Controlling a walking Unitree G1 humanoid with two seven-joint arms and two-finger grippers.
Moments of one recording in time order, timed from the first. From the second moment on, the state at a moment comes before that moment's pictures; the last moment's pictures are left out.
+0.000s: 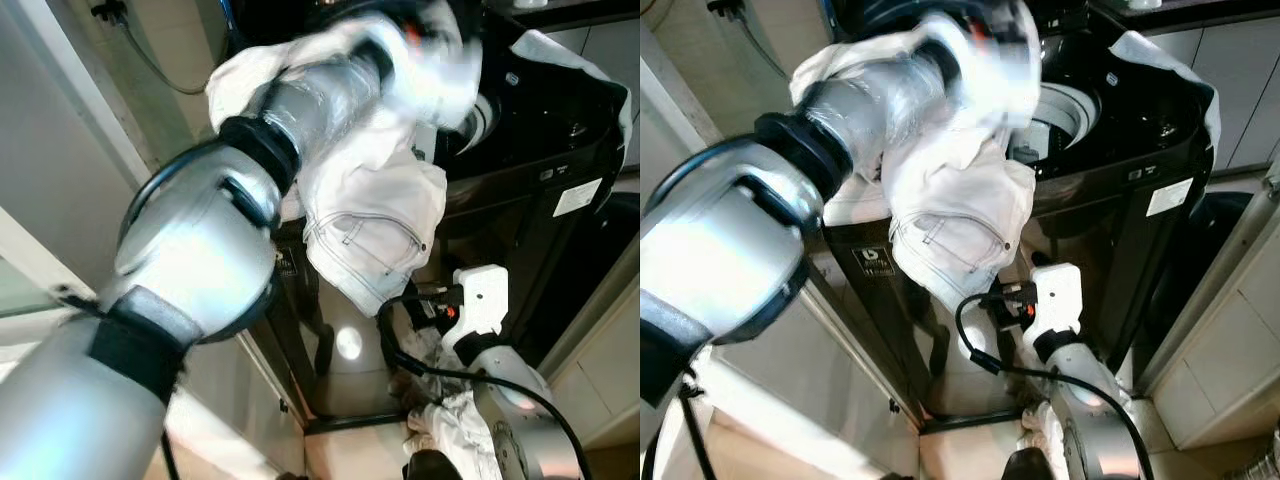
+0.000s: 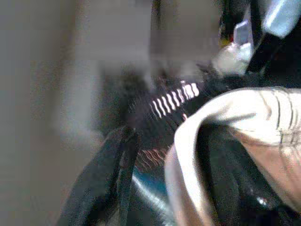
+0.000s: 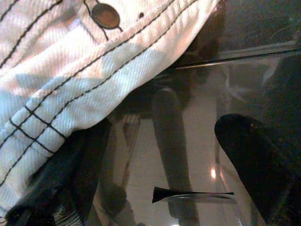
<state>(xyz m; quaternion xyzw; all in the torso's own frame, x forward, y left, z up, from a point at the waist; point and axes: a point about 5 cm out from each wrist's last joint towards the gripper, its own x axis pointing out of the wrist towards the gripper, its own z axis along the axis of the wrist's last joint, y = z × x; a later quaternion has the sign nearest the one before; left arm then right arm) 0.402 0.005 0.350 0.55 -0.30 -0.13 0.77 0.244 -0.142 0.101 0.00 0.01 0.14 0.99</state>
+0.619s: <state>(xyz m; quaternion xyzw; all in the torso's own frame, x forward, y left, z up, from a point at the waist) 0.410 0.030 0.372 0.13 -0.14 -0.25 0.95 0.250 -0.140 0.101 0.00 0.01 0.15 0.99</state>
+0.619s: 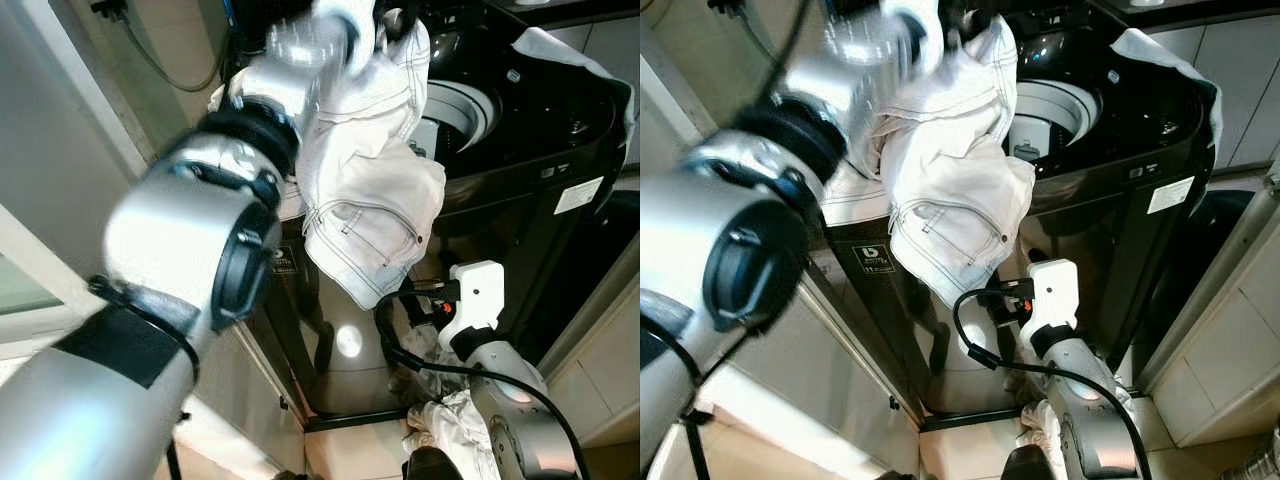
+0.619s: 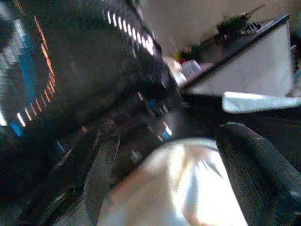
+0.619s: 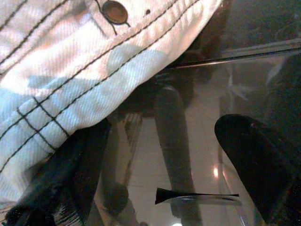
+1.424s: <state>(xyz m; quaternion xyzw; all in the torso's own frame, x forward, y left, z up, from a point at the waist) 0.307 0.071 0.294 0.11 -0.25 -0.38 0.89 0.297 -0.125 0.103 -0.02 0.01 0.21 0.98</state>
